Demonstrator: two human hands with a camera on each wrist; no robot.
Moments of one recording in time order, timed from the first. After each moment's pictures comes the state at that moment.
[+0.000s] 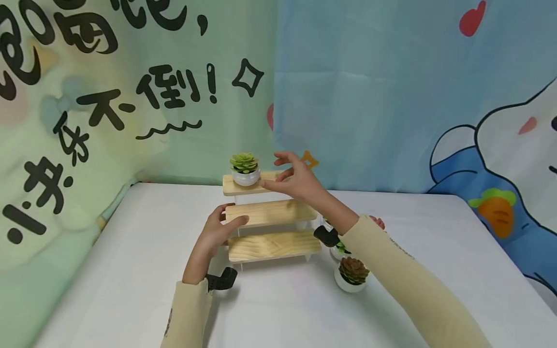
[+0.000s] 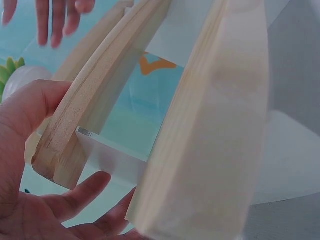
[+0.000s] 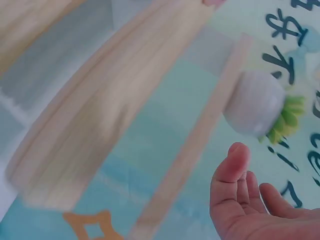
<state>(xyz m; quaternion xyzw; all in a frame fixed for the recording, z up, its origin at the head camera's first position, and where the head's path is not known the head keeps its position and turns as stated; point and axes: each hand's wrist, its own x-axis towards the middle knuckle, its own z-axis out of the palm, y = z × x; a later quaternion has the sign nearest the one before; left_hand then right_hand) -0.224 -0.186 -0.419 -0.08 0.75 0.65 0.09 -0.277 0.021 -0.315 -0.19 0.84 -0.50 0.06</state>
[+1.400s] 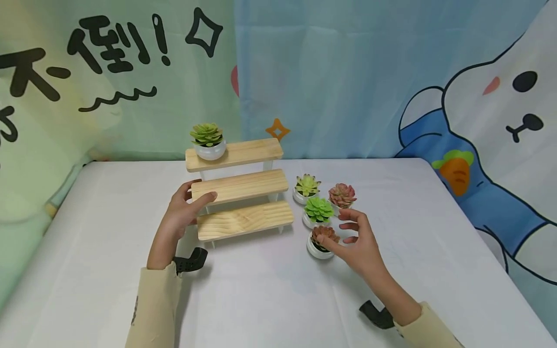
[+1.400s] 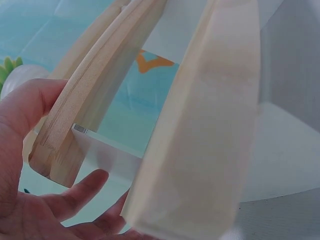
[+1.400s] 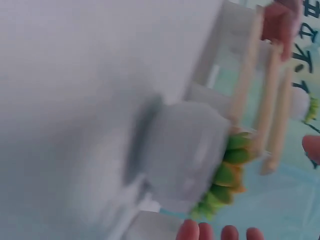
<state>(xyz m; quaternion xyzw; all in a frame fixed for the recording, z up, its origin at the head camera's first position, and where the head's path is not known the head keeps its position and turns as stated) -0.198 -0.218 -0.386 -0.09 0.76 0.63 0.11 -0.123 0.129 -0.385 0.02 0.86 -0.51 -0.02</state>
